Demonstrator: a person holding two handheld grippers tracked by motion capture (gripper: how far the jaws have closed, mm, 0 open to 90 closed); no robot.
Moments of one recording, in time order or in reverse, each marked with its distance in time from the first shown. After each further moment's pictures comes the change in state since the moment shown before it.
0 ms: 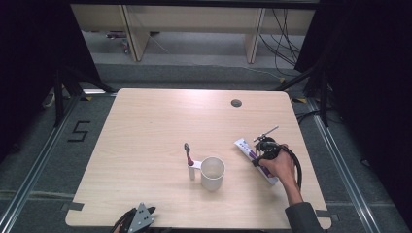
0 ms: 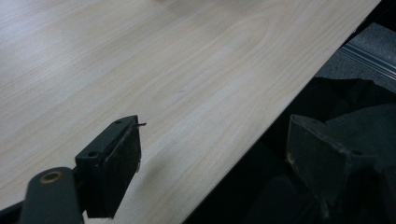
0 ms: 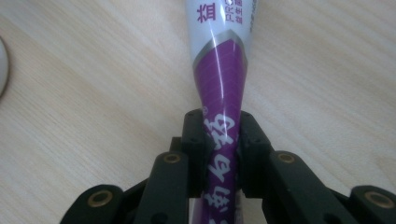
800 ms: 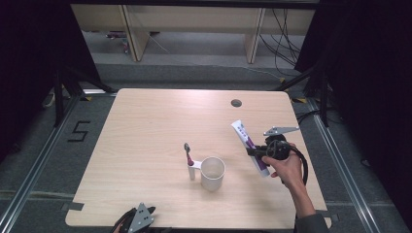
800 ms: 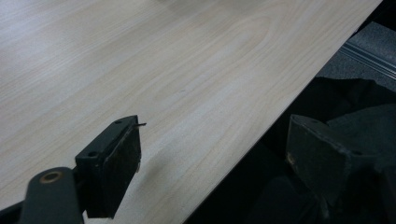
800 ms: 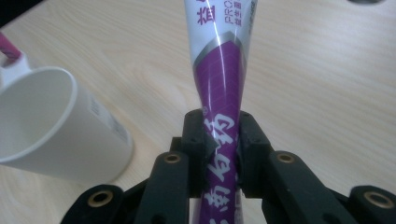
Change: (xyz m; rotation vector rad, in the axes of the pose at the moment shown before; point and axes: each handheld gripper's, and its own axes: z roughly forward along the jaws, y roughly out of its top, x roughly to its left) left arm 0.000 0.000 0.000 0.001 0.006 0.002; right arm 0.017 -0.012 -0.050 -0.445 0.203 -0.007
